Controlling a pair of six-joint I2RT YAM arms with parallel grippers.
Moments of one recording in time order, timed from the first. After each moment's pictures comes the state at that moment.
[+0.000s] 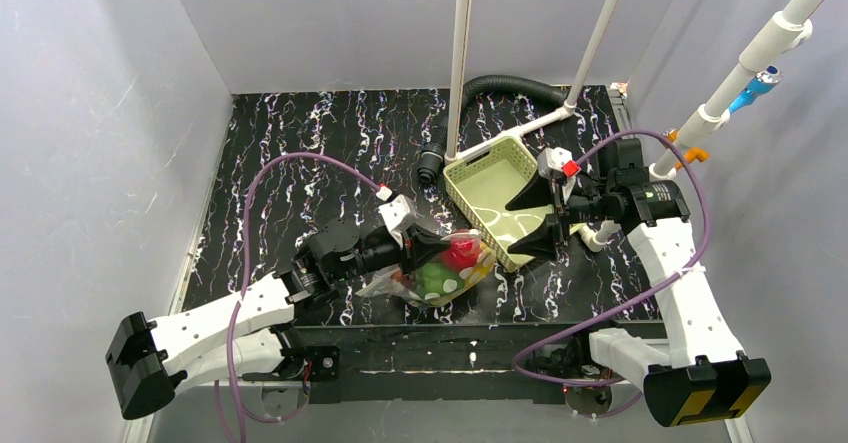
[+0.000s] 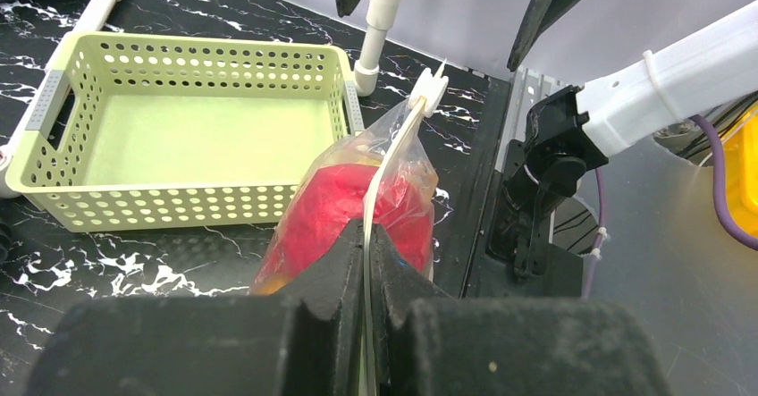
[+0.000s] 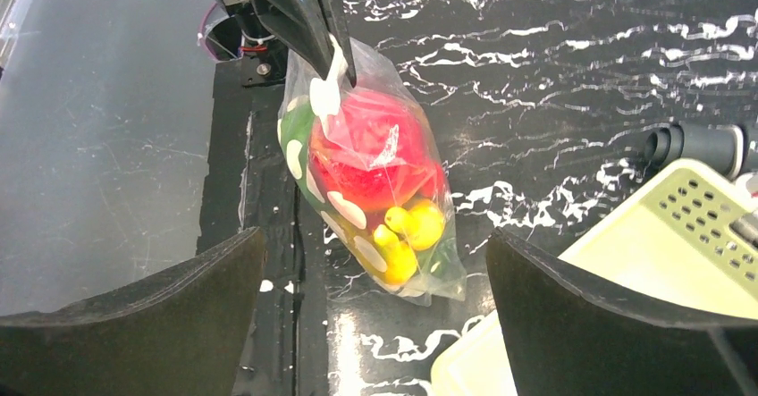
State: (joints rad) left arm -0.99 0.92 0.62 0.26 0.22 -0.17; right arm 0.16 1.05 1.17 -1.09 -1.26 -0.80
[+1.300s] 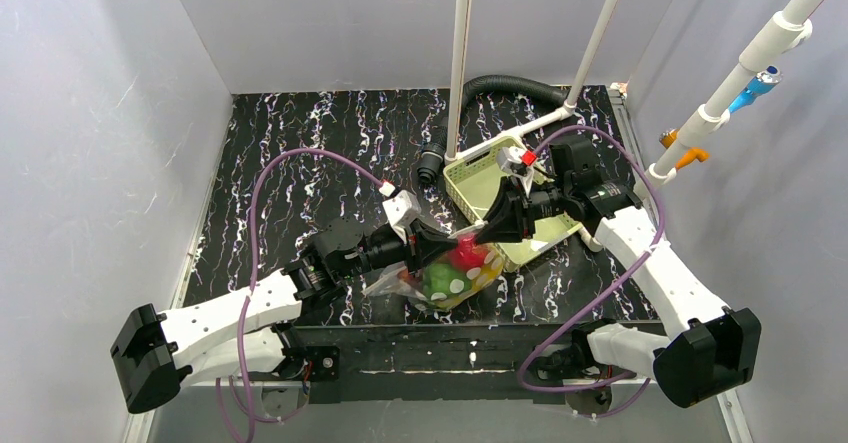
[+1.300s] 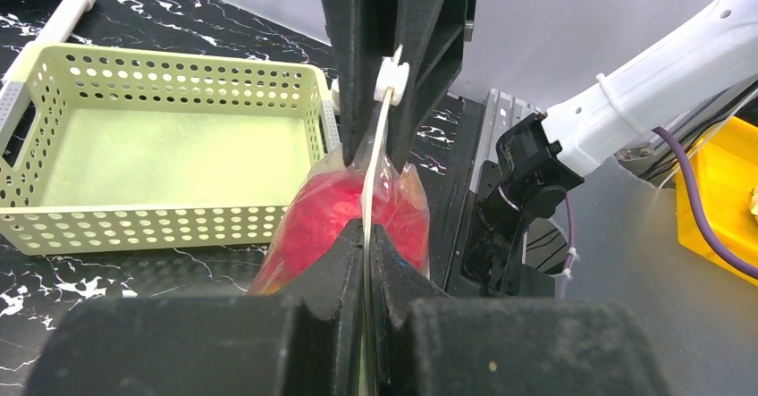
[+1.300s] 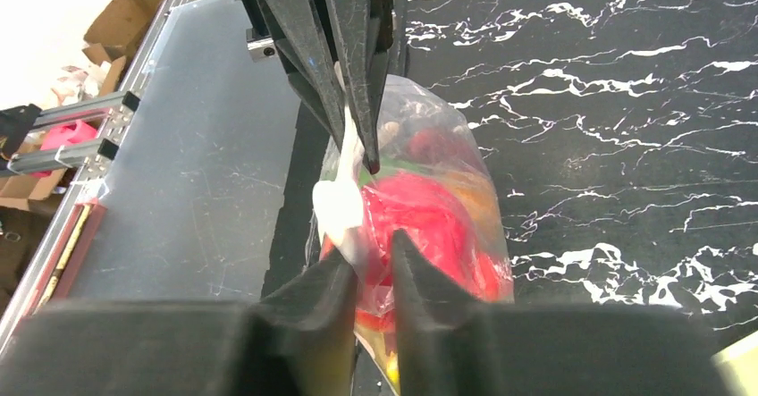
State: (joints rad) left arm -0.99 0.97 0.61 0.36 0.25 -0.24; right arm 0.38 1.16 1.03 -0.65 -1.33 -0.42
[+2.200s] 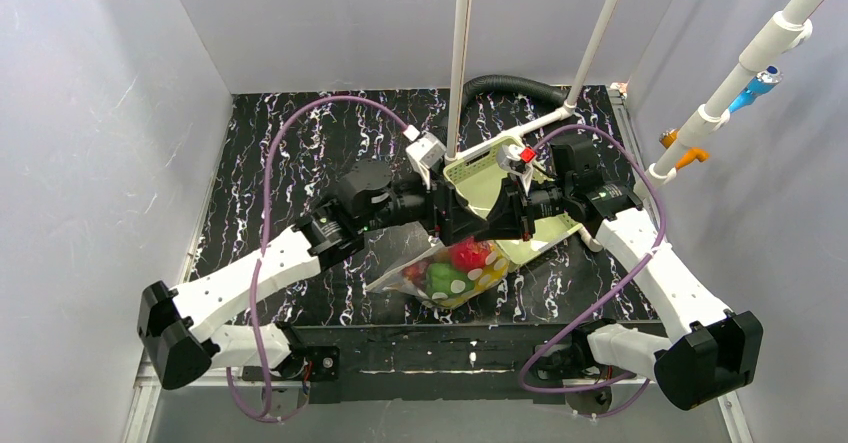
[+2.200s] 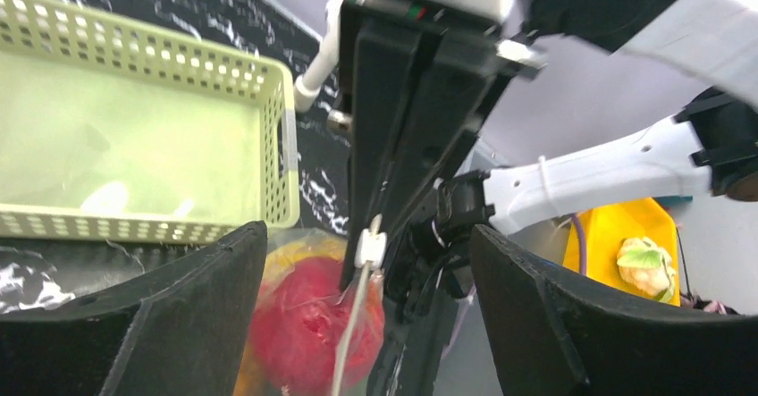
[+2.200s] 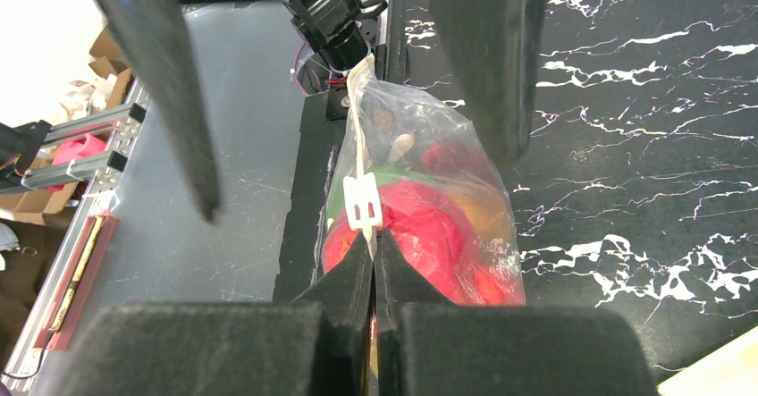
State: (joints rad) left arm -0.92 1.18 1.06 0.00 0.34 -0.47; right arm 0.38 1.14 1.03 -0.61 -1.31 -0.33
